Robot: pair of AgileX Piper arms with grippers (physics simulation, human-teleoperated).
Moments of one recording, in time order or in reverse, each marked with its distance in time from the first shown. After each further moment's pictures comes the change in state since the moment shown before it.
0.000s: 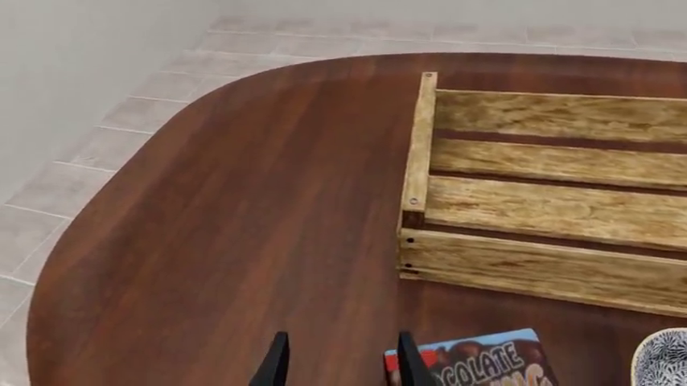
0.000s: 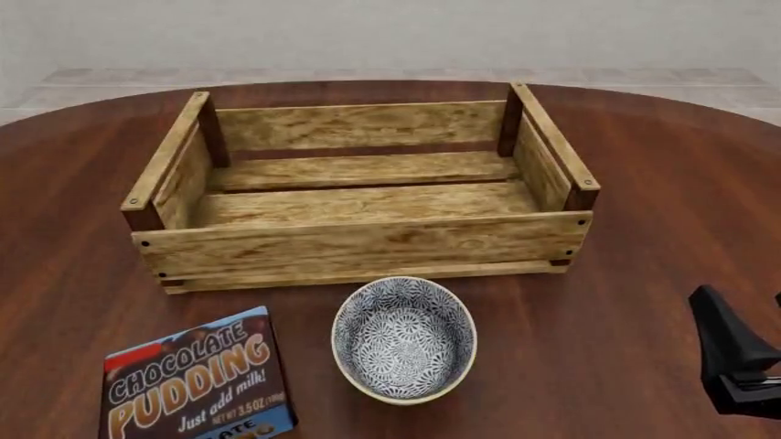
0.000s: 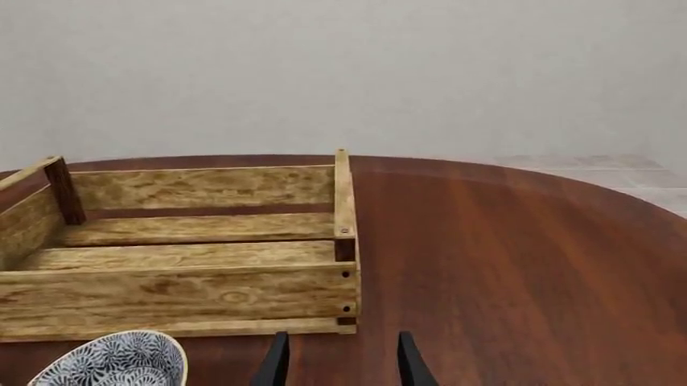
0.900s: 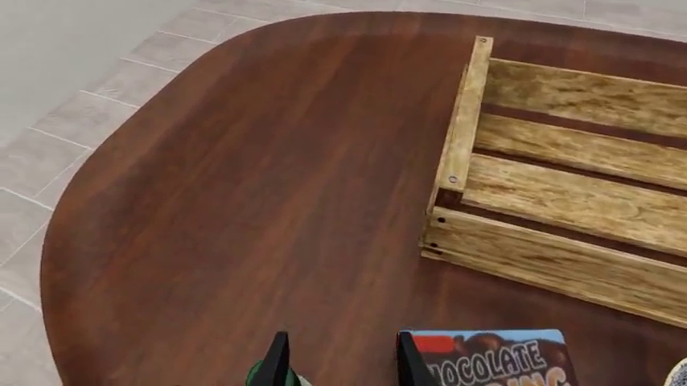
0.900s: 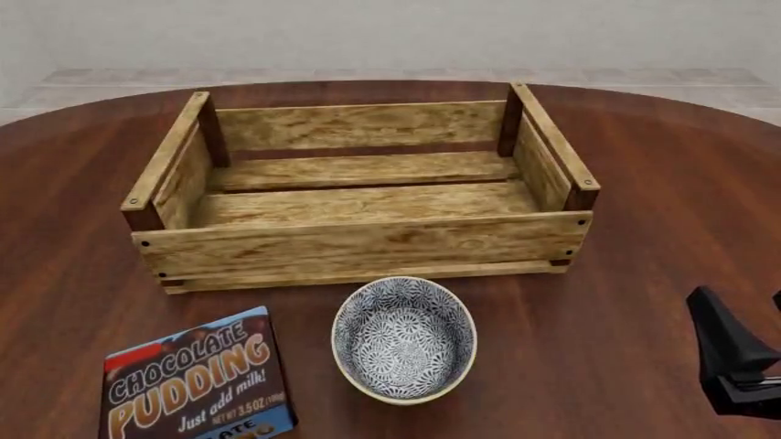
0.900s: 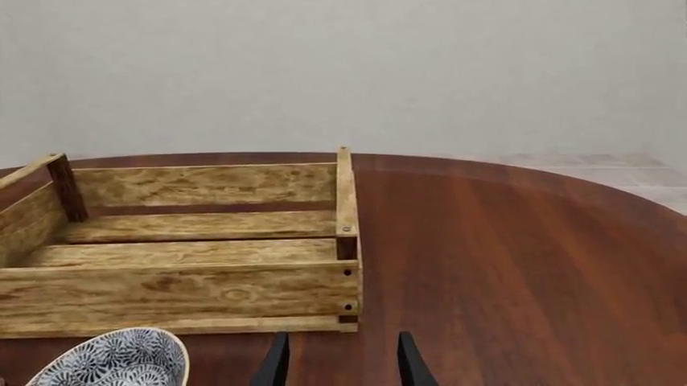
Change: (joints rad) left arm 0.111 0.029 0.052 0.015 -0.048; right arm 0.006 0.004 0.000 0.002 -0.001
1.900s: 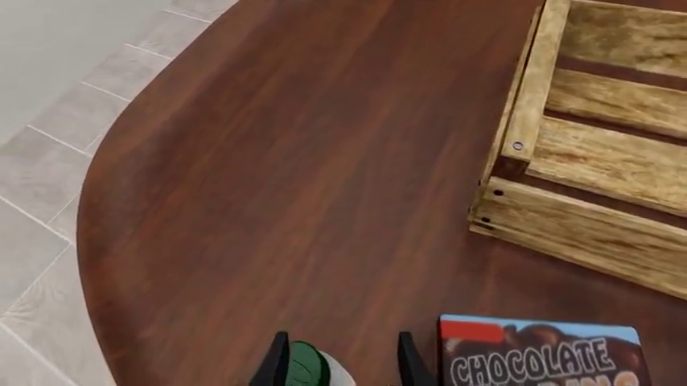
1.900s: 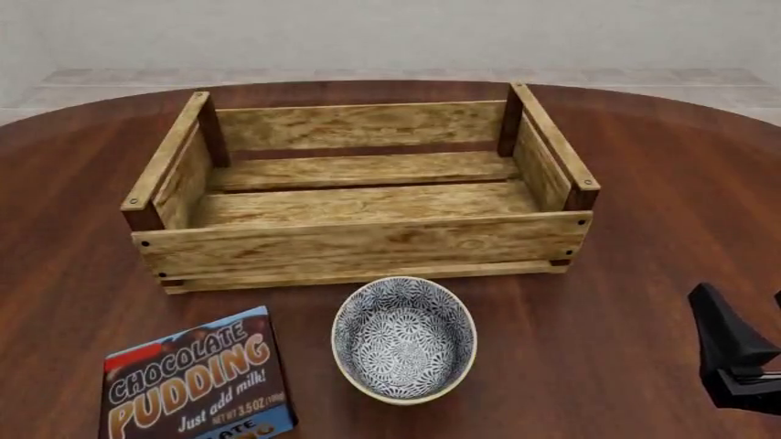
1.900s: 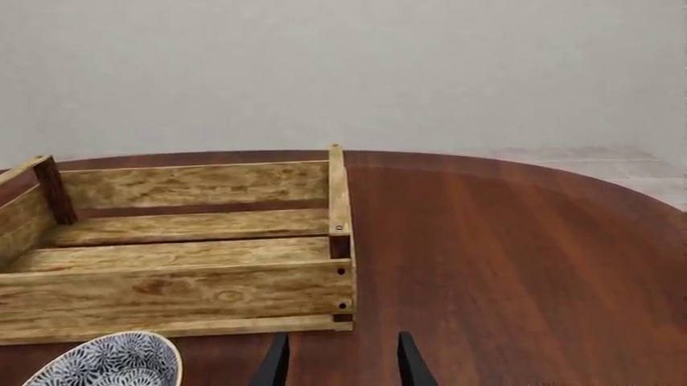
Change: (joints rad) left arm 0.131 0.055 0.110 -0.066 0.078; right arm -0.023 0.036 0.000 -0.026 0.008
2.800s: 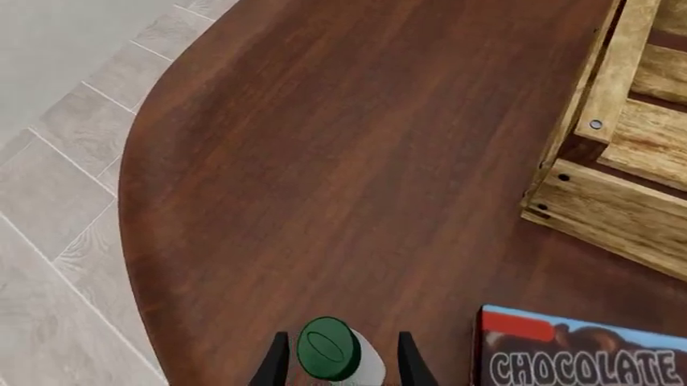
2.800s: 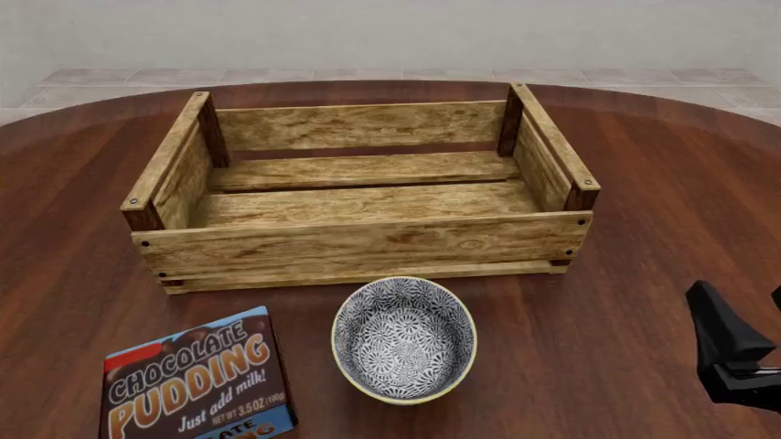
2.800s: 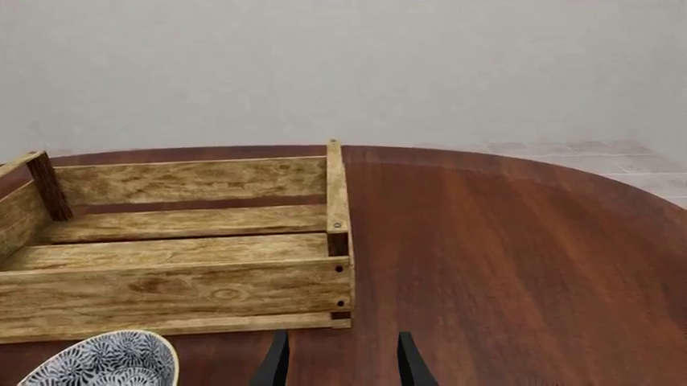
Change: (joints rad) left arm 0.146 -0.022 0.068 -0.001 0.051; right arm -0.005 0.045 0.000 -0.030 -0.002
